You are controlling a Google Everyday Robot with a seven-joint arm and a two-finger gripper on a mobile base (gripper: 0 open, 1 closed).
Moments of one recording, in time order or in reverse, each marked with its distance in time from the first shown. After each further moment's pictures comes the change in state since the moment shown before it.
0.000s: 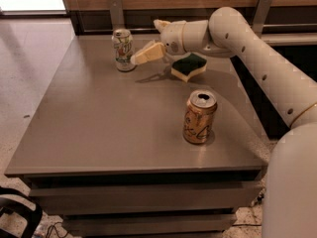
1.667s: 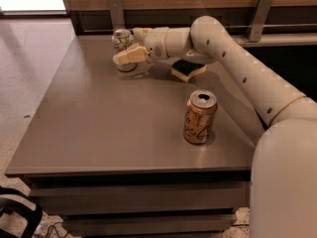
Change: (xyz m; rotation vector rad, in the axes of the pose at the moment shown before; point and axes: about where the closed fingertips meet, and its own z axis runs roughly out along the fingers) arm -0.004 0.022 0.054 -0.064 -0.069 0.047
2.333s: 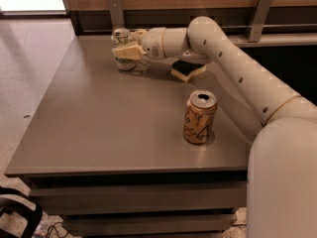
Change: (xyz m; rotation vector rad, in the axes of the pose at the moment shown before) arm -0.001 0.003 0.008 -0.016 -0.009 -0.006
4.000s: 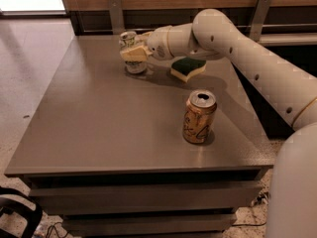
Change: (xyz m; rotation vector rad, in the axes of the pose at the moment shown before) arm 0.002 0.014 -0.034 0.072 0.150 0.034
